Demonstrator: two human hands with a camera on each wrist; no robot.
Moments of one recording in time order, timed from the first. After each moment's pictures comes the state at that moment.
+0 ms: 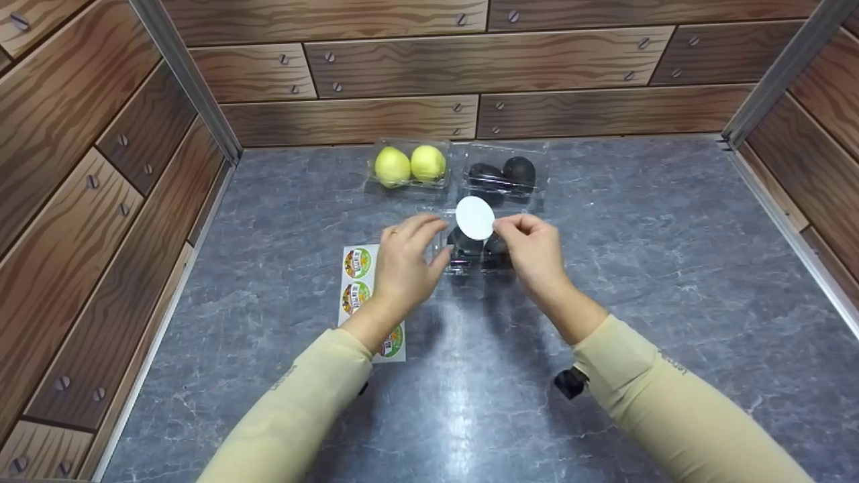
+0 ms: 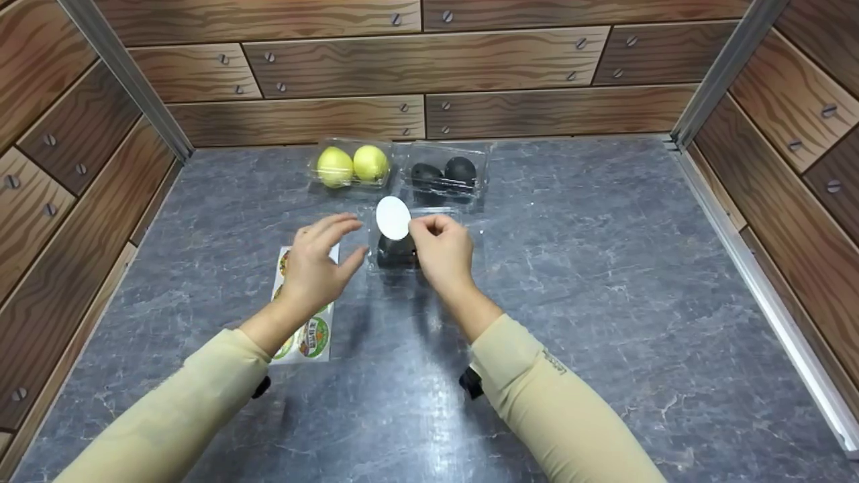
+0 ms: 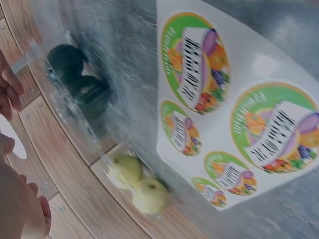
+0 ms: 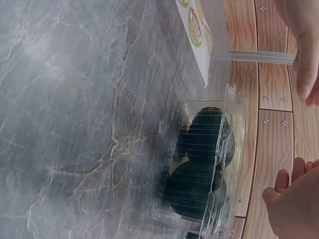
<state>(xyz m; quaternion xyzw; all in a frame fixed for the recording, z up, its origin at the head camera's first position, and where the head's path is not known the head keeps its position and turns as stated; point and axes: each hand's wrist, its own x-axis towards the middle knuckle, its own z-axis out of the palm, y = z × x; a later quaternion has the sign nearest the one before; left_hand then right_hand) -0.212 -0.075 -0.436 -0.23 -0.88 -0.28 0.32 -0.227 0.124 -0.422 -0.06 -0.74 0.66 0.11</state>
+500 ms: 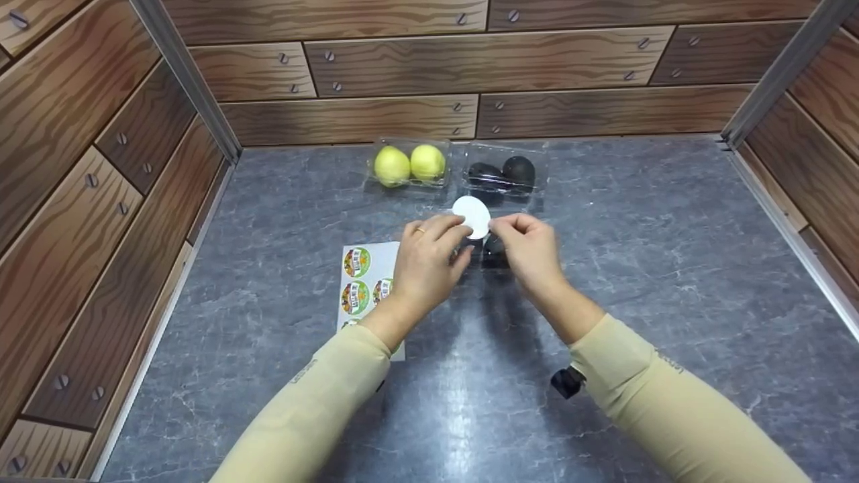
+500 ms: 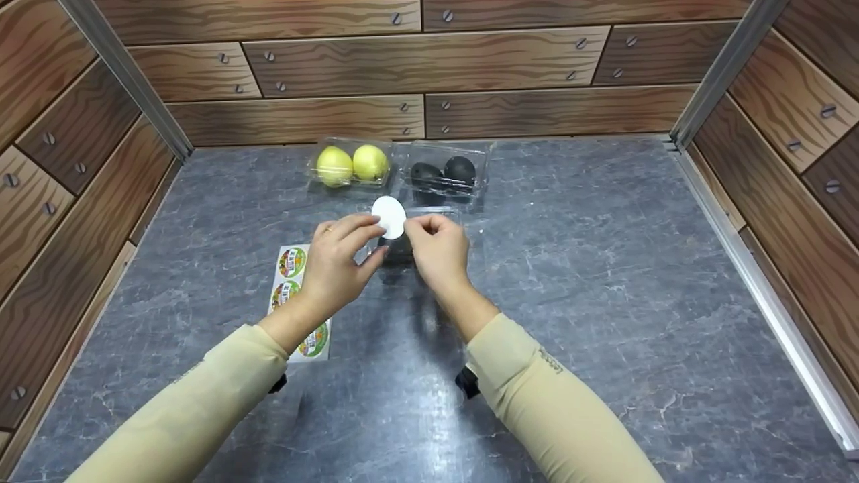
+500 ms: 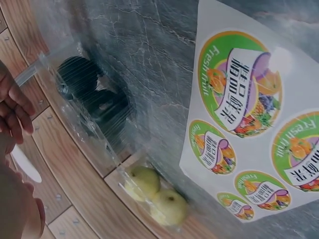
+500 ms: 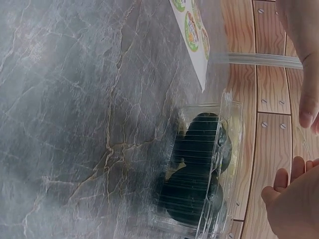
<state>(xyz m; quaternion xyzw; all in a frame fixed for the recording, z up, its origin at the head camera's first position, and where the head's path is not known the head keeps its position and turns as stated) -0.214 -0.051 -0.436 -0.28 -0.85 -0.24 0.37 -0.228 0.120 -0.421 -0.06 -0.73 0.67 0.11</state>
